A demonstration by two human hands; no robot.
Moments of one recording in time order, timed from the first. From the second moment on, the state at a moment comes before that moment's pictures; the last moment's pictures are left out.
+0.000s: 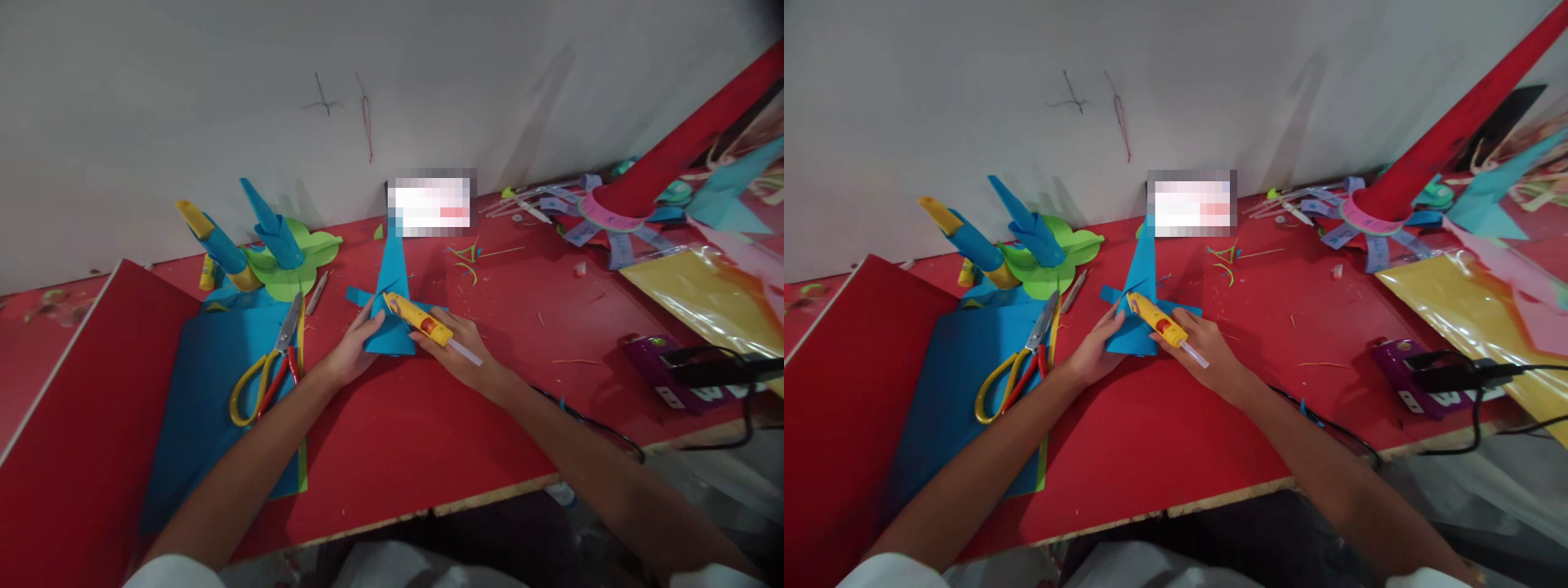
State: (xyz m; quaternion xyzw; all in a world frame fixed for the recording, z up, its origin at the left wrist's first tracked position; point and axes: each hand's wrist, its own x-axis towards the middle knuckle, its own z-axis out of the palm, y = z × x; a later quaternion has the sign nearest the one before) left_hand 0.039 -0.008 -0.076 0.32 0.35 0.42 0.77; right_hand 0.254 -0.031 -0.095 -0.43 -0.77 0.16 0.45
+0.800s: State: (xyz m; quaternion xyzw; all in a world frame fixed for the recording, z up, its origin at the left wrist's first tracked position) left_hand 0.037 -0.009 -0.070 0.32 0.38 0.42 0.76; right_hand 0.255 -0.031 -0.096 -0.47 -0.75 0.16 0.44
